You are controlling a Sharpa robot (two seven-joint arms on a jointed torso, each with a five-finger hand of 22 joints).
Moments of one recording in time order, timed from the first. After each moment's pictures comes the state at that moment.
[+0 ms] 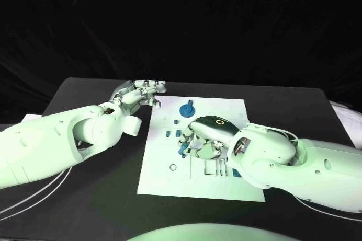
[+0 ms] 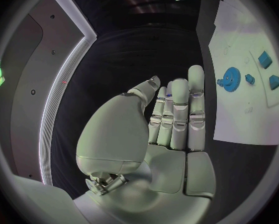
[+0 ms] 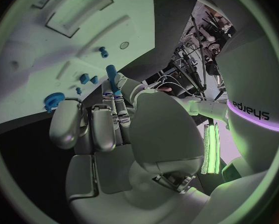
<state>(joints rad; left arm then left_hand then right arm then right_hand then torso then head) 1.20 -0.85 -0.03 1.54 0.03 -0.27 0.35 1.35 -0.09 0.35 0.00 0.11 1.03 0.18 0.12 0.07 1.14 0.11 0.17 0.09 1.22 0.02 1.04 0.52 0.16 1.23 0.12 0.56 0.85 1.10 -0.84 -0.02 1.91 -1.63 -0.27 -0.22 1.39 -0.07 0.48 -0.01 0.06 1.18 0.12 0.08 0.09 1.23 0.06 0.09 0.07 1.46 -0.02 1.34 1.21 0.08 1.41 0.08 1.28 1.07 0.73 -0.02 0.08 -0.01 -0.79</state>
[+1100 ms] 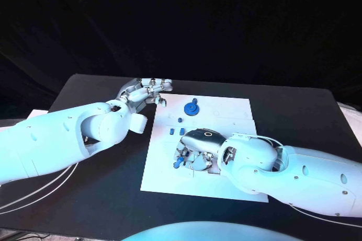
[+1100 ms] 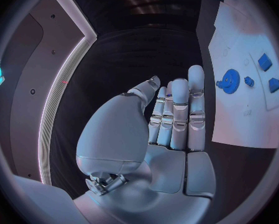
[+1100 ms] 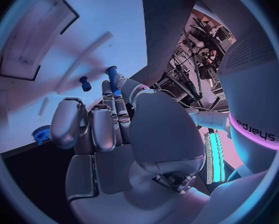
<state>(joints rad) 1.20 -0.84 -0.03 1.54 0.03 -0.26 0.35 1.35 -0.09 0.35 0.00 0.11 1.03 0.18 0.12 0.07 1.14 0.11 0.17 0.09 1.22 0.02 1.04 0.52 0.16 1.23 0.12 0.56 0.85 1.04 -0.74 -0.03 1.82 -1.66 -0.16 -0.21 1.39 -0.07 0.48 -0.02 0.06 1.17 0.13 0.08 0.09 1.23 0.07 0.08 0.07 1.46 -0.02 1.34 1.21 0.08 1.41 0.08 1.28 1.07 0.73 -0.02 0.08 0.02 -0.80</state>
